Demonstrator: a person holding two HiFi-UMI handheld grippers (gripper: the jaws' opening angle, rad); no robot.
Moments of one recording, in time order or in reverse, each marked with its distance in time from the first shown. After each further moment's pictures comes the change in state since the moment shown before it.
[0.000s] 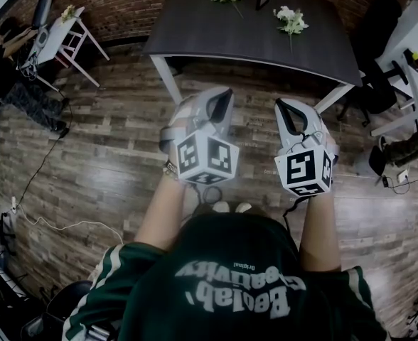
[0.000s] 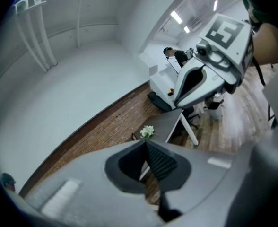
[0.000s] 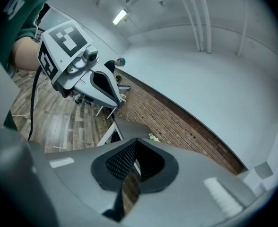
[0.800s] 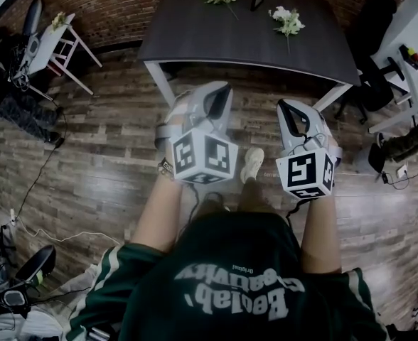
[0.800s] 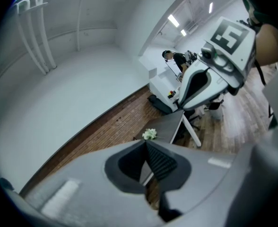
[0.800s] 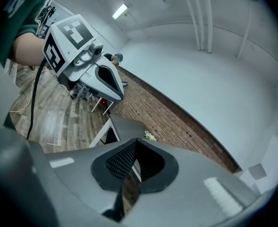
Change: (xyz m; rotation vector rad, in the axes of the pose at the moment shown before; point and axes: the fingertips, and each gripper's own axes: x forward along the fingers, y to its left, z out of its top) left arm 0.021 0.028 -0.007 0.030 -0.053 -0.001; right arm 0.026 -0.006 -0.004 -0.013 0.037 -0.054
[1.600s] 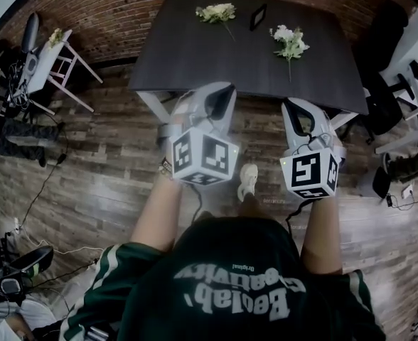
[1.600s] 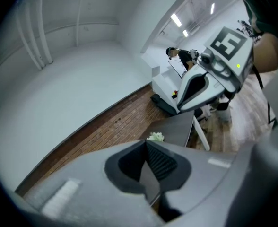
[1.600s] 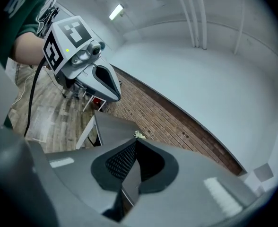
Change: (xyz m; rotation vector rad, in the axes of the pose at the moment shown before) left arm 0.170 0.056 0.012 -0.011 -0.028 -0.004; right arm 0.128 -0.123 -0.054 0.001 -0.041 -0.034
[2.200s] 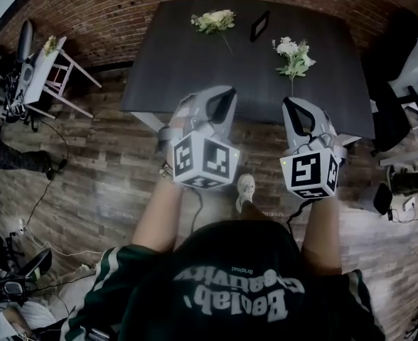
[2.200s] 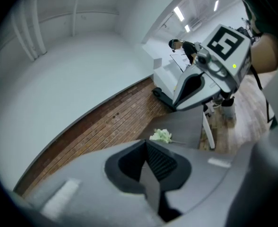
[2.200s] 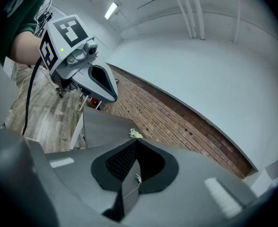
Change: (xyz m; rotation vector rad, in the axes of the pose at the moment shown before) left arm 0.142 0.047 -0.016 -0.008 0.055 -0.035; right arm 0.125 -0.084 -0.047 0.033 0.005 0.032
